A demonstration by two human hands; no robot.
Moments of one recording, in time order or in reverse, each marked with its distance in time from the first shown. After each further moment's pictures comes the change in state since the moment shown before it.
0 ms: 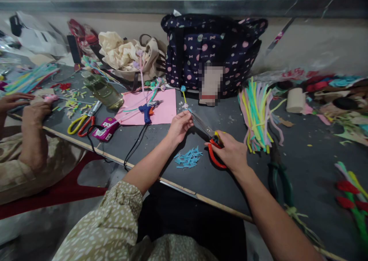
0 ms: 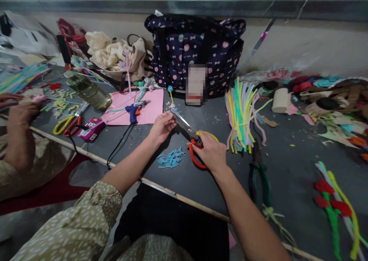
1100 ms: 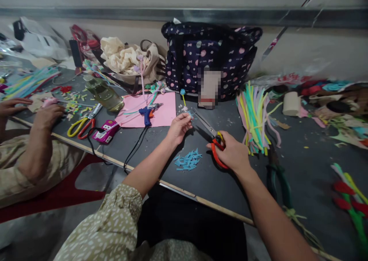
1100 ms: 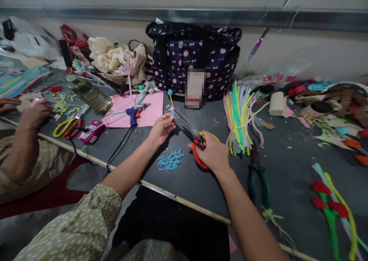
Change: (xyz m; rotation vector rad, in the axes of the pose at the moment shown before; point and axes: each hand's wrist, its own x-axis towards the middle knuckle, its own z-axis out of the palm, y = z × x) left_hand 0.004 0.002 -0.005 0.072 -0.008 0.019; right_hand 0.009 -0.003 -0.013 0.062 -0.143 0.215
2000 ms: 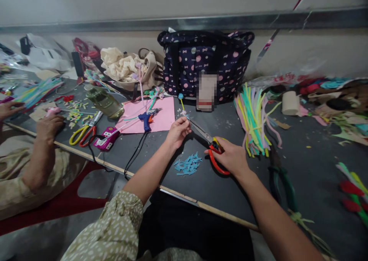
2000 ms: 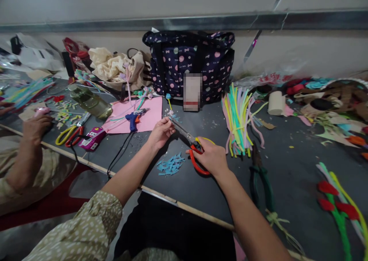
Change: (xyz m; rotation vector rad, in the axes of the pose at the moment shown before) left_hand 0.005 -0.005 -0.008 -0.045 -0.104 0.007; right_hand -0.003 0.005 0.007 0.066 0.012 -0.148
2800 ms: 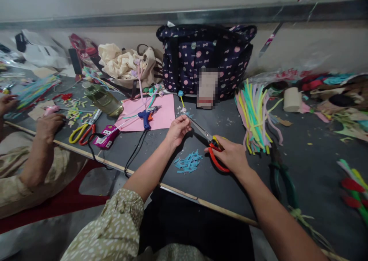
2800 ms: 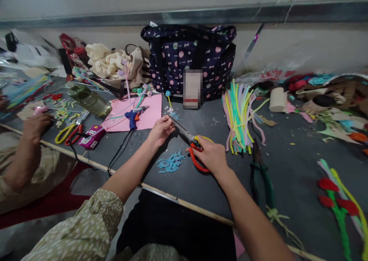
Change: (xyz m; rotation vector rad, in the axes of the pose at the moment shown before) left_hand -0.002 0.002 0.003 0.039 0.038 -0.033; right_hand 0.000 -0.005 -0.003 -0.001 -0.025 0.001
